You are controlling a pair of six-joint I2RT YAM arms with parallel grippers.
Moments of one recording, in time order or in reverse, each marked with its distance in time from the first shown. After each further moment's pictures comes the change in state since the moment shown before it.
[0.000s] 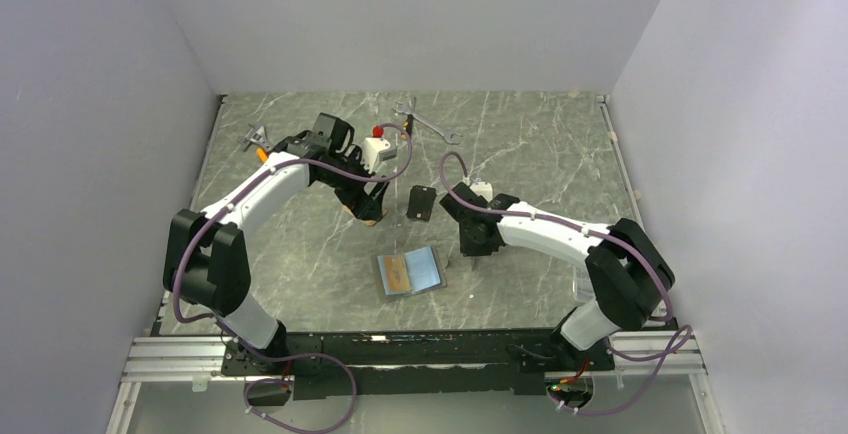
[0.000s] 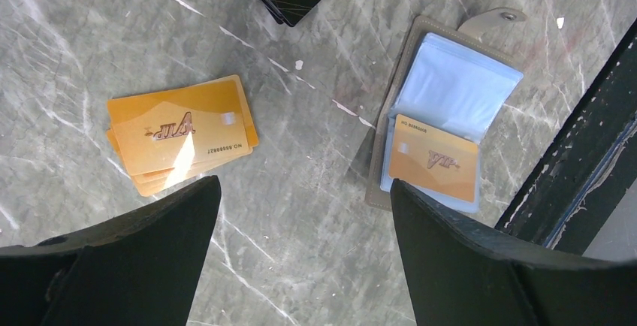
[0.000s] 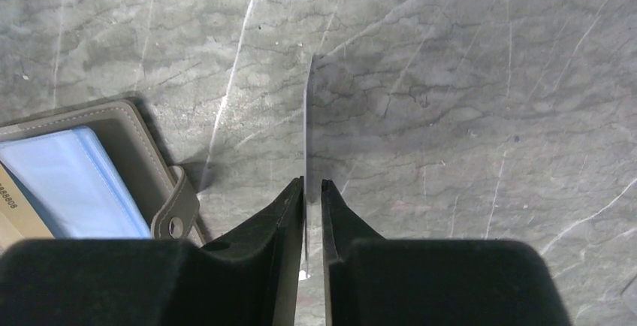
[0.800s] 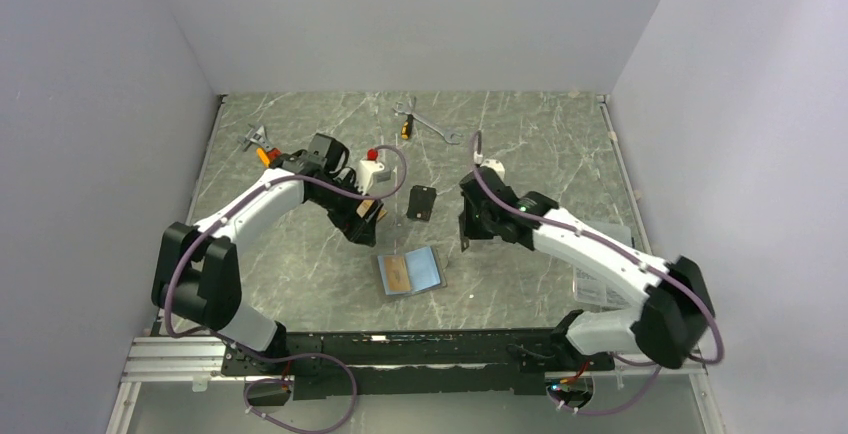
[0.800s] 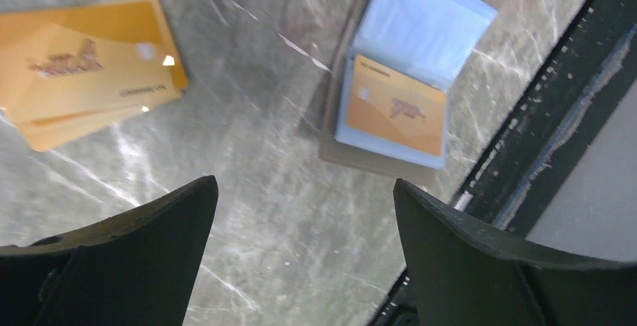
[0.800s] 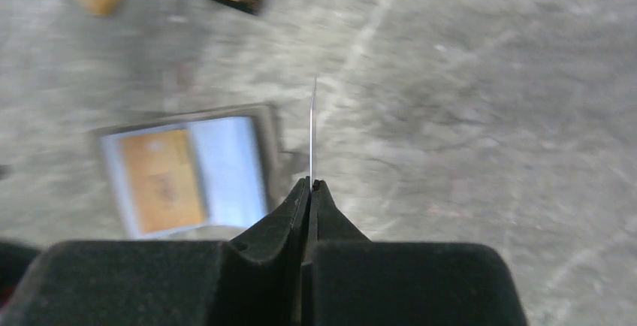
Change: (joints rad) left arm 0.000 -0.070 -0.137 -0.036 0.025 -0.008; right arm -0.017 -0.180 0.044 0.011 -0.041 -0.041
